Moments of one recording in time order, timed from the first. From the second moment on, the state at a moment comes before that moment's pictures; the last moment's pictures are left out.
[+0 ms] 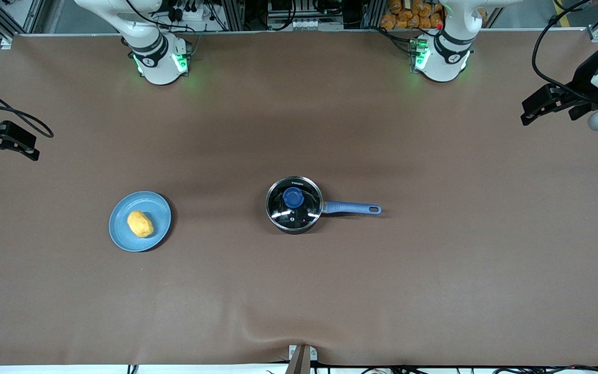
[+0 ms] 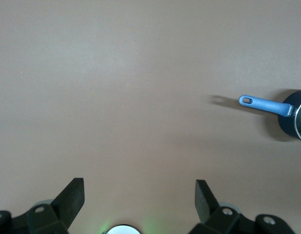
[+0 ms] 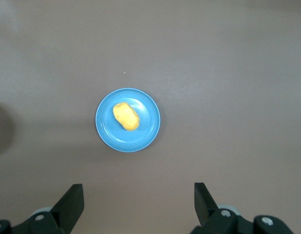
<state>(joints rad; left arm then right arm) 0.00 -0.04 -0.12 -1.52 0.00 1.46 -0.22 -0.08 0.05 0.05 -1.50 -0.05 1.61 -0.08</state>
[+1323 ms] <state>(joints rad) -0.31 0.25 -0.27 -1.49 -0.02 1.70 -0.54 -0.08 0.05 0.05 -1.50 -0.05 1.61 -0.08</state>
